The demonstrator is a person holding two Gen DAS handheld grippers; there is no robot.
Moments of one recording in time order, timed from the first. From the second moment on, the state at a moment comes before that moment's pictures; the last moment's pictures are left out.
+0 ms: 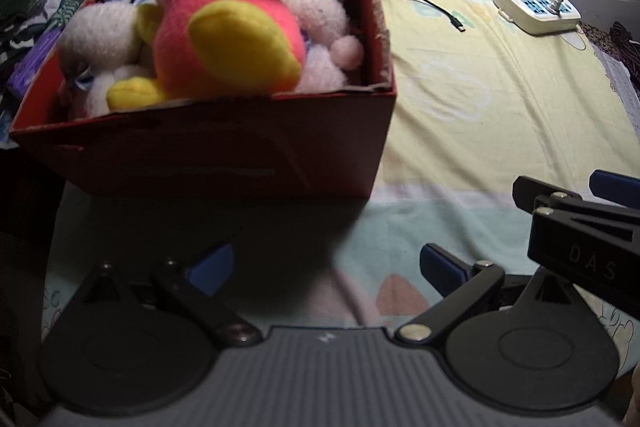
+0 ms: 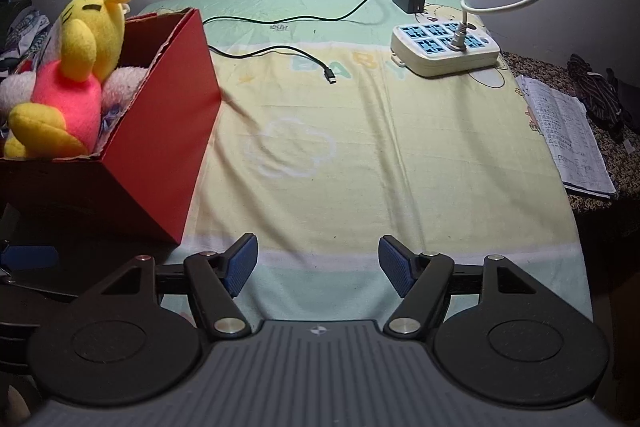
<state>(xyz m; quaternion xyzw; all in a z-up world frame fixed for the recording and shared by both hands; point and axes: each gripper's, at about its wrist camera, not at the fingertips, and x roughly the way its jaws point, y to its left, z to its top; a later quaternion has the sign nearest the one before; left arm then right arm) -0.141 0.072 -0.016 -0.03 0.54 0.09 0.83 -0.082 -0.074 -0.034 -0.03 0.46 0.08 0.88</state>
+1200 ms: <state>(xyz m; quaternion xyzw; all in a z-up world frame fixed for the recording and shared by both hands) -0.176 0.210 0.013 -0.03 0.55 0.10 0.83 -0.092 0.052 -0.022 -0.04 0.49 0.13 0.86</state>
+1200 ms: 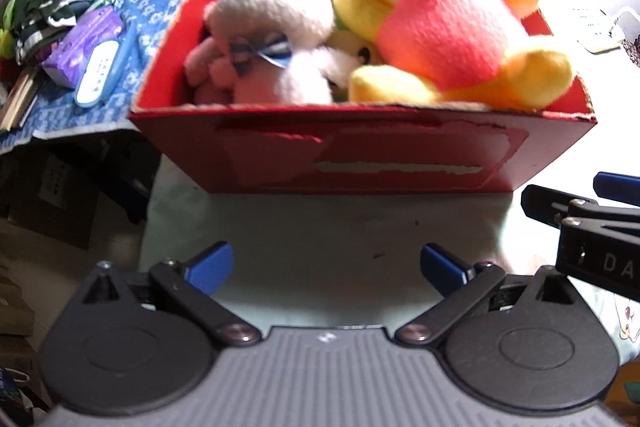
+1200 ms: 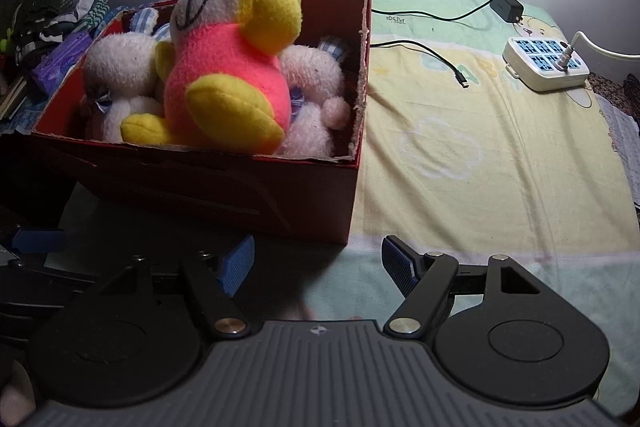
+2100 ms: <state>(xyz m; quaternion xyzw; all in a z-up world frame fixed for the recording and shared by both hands) -0.153 0.257 0.090 -0.03 0.50 0.15 0.86 -0.080 0.084 0.059 0.00 0.43 0.19 0.88</state>
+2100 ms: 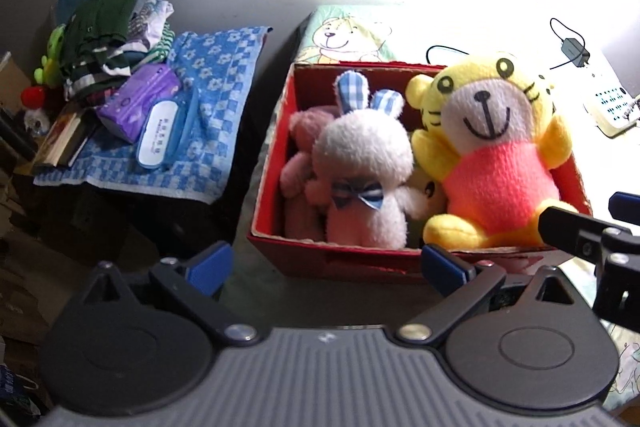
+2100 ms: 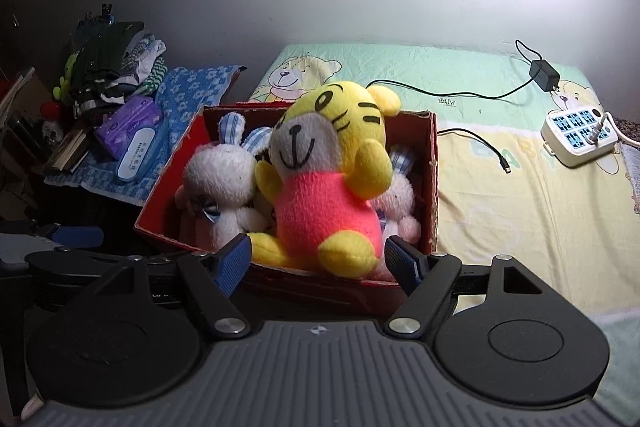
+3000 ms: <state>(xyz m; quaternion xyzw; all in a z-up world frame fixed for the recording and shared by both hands) -0.120 0.268 0.066 -0.04 0.51 0.14 0.85 -0.050 0.093 0.049 0.02 0.44 0.13 0.89</state>
